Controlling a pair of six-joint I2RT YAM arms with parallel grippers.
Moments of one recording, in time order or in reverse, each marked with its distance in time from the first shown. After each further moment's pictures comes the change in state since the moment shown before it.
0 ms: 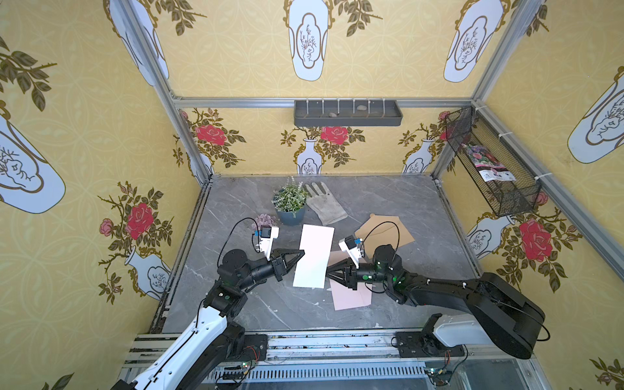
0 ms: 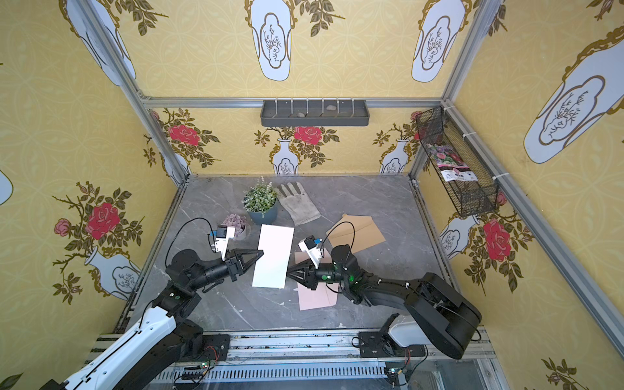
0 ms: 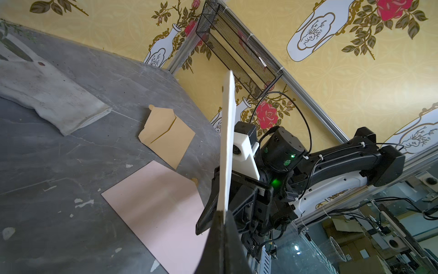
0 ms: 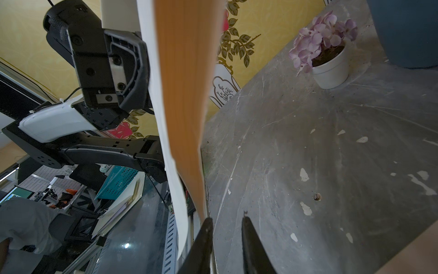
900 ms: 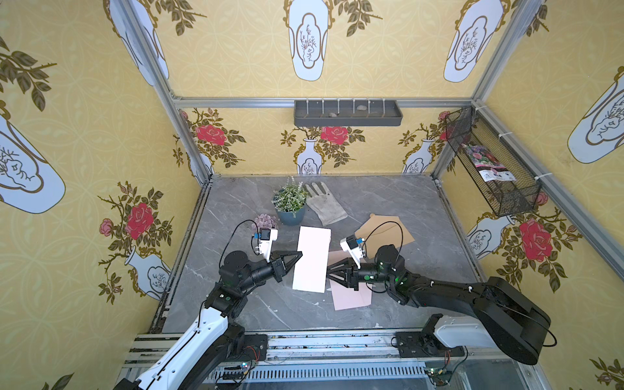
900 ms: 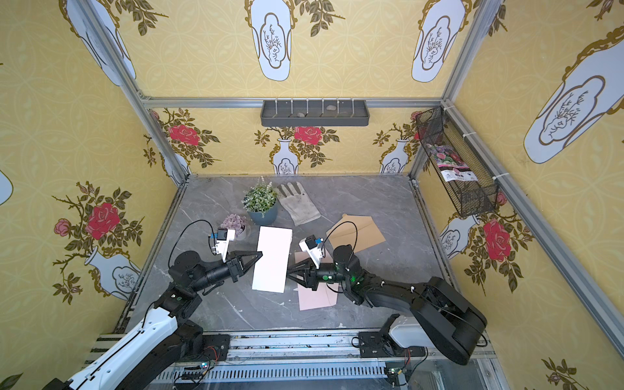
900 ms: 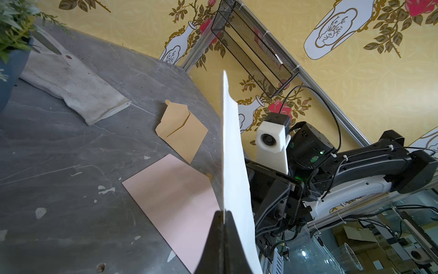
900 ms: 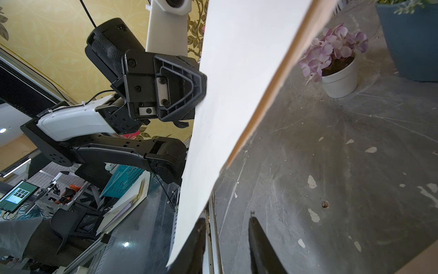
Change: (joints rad) left arm 0.025 0.003 -0.046 -0.003 -0.024 0.032; right arm 0.000 -0.042 -0.001 -0.011 -0.014 0.000
